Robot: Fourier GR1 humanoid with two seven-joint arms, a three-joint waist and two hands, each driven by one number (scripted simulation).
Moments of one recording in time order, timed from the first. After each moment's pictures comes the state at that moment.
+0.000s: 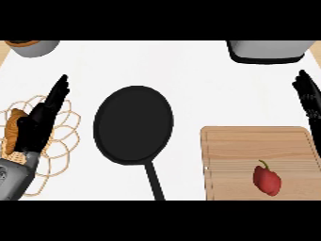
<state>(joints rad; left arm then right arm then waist) -0.26 0.57 -0.36 -1.39 0.28 0.30 -0.04 -0.09 -0.57 0.16 -1.64 -0.15 -0.20 -0.23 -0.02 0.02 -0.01</state>
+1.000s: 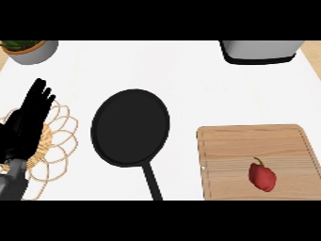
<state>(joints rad) -0.14 0.50 -0.18 -1.52 0.46 0.33 0.07 0.58 -0.82 -0.14 -2.03 0.12 -0.28 -0.25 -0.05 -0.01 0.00</state>
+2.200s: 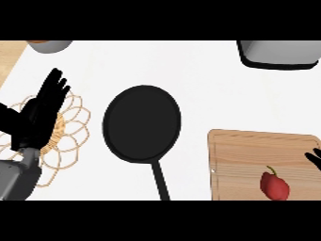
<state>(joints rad) -0.23 0.44 -0.18 -1.52 0.41 0.30 0.13 0.31 -1.09 0.21 -2.26 0.42 0.33 0.65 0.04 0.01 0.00</state>
